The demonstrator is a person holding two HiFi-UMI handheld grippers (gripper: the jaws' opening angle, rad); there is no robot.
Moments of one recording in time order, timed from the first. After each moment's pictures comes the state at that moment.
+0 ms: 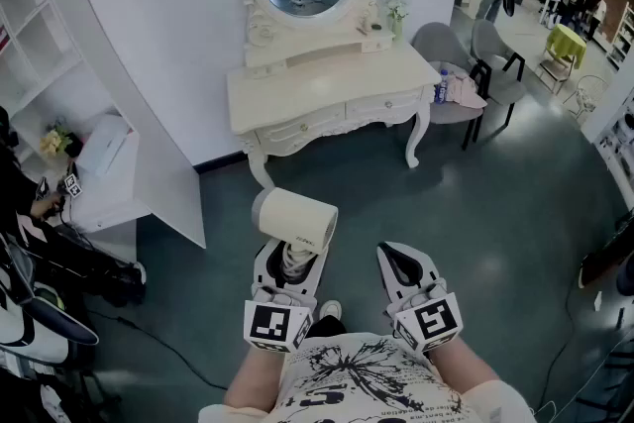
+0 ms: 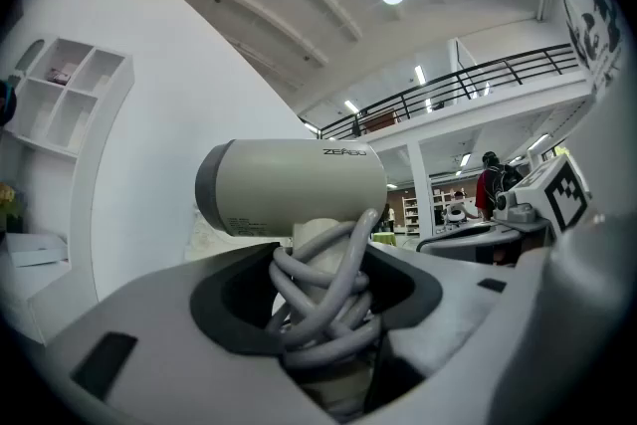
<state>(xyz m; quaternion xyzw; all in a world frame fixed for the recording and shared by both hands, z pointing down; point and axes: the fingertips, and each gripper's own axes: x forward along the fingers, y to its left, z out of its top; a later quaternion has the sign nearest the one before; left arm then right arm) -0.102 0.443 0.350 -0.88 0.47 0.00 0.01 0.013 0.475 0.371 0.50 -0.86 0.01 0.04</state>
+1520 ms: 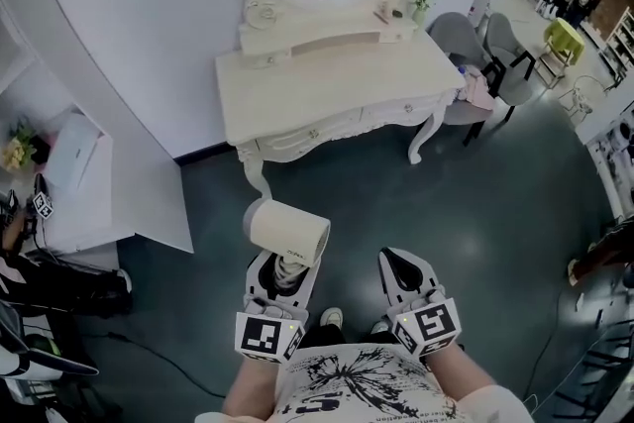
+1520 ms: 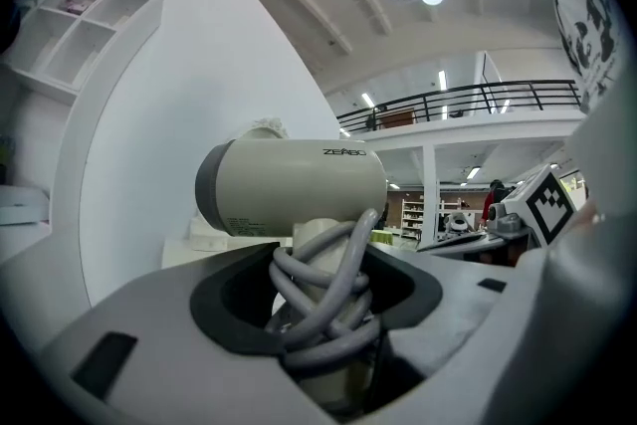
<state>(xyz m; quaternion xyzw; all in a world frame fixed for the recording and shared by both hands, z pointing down) -0.197 0.260 0.407 -0.89 0.45 0.00 -0.07 -0.058 0.288 0.432 0.54 -0.83 0.10 0.10</state>
